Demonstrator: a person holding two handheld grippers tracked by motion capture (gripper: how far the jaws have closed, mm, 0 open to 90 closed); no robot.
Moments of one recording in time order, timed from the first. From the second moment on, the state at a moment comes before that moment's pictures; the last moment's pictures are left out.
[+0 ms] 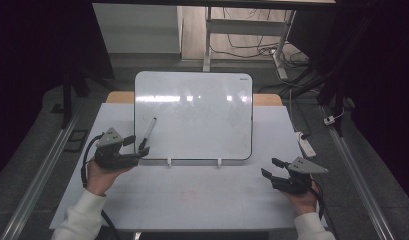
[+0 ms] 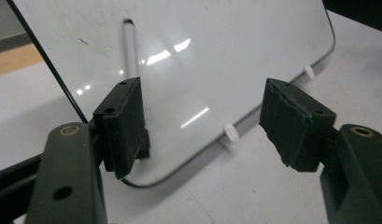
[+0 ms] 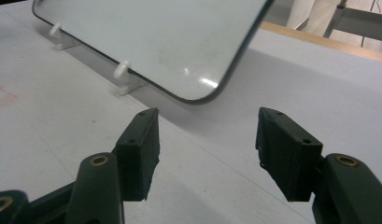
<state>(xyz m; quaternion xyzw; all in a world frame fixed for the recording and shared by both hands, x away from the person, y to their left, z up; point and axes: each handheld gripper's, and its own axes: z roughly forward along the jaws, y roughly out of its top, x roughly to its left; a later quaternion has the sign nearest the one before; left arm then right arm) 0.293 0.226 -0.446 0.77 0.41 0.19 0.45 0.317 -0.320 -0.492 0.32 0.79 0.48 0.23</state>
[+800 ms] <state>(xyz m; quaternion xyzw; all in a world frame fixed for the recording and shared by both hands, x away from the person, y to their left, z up) 0.241 0.232 -0.498 0.77 0.43 0.16 0.43 0.316 -0.330 -0.502 0.30 0.80 0.47 0.23</state>
